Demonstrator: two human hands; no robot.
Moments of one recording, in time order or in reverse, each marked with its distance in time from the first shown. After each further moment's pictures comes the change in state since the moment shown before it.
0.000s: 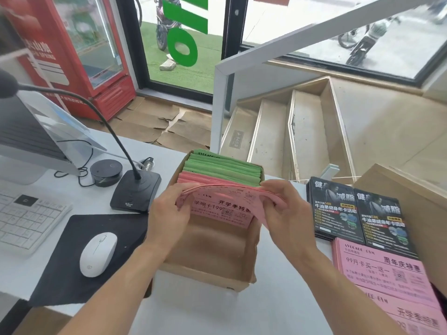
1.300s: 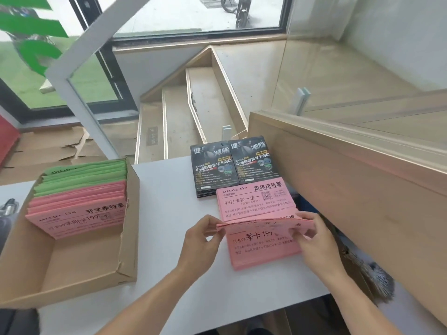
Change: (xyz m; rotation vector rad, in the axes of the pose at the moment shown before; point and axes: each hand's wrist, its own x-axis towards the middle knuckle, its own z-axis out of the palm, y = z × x) left_hand -0.157 0.153 0.235 -0.221 -0.705 -0.173; right_hand -0.205 0.152 -0.275 -0.004 0.328 0.664
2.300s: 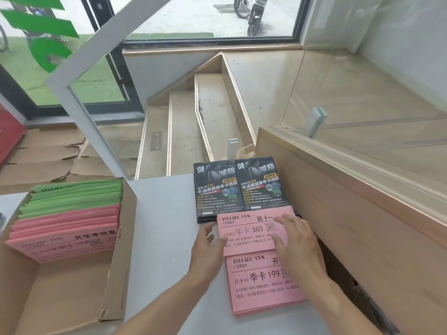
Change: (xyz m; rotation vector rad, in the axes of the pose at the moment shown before) left_hand 0.072 0.010 0.020 -0.183 0.119 -0.436; right_hand 0.091 -0.017 0.050 -0.731 -0.010 -0.278
